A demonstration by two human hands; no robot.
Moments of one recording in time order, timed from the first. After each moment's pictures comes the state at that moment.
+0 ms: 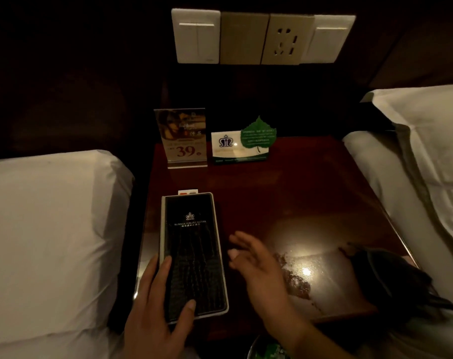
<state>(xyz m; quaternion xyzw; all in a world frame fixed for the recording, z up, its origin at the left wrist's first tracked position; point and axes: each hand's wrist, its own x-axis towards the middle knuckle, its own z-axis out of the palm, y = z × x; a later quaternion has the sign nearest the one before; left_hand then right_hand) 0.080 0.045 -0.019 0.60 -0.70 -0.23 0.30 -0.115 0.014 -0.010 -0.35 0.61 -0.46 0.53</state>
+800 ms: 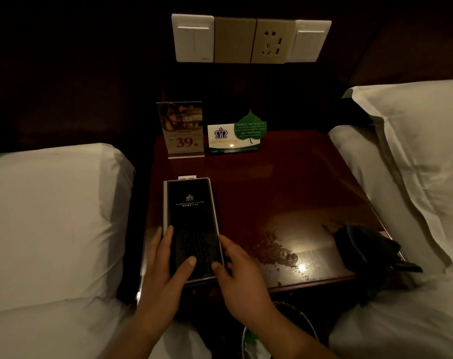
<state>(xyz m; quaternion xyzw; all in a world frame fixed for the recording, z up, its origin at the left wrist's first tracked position) 0.075 0.043 -0.021 0.61 -0.57 -0.43 0.35 -0.083 0.066 0.007 -0.51 0.67 -0.31 0.43</state>
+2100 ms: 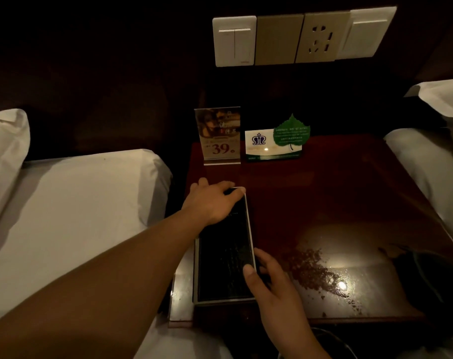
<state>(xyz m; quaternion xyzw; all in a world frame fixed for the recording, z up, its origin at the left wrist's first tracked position) 0.048 -0.133 0.017 0.66 -0.70 -0.27 0.00 -0.083 0.055 -0.008 -0.39 0.66 -0.36 0.53</state>
